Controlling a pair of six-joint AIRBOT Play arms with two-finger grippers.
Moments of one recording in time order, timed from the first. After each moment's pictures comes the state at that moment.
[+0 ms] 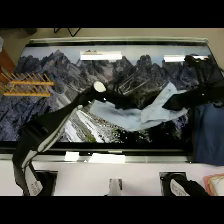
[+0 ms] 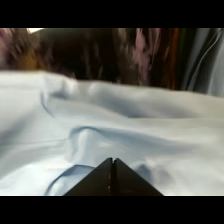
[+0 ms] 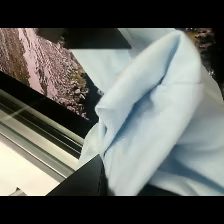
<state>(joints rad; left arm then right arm) -0.57 -1.96 1.78 0.53 -1.01 -1.46 -0.09 -1.14 1.32 -1.03 1.57 1.15</state>
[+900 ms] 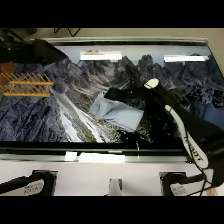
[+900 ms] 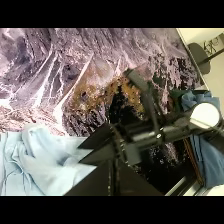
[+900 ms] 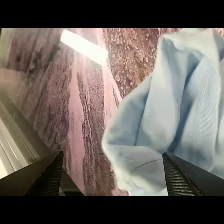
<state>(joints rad) -0.06 -1.32 1.78 0.73 -1.32 -1.38 0.30 -1.63 1.33 -0.51 0.93 1.04</state>
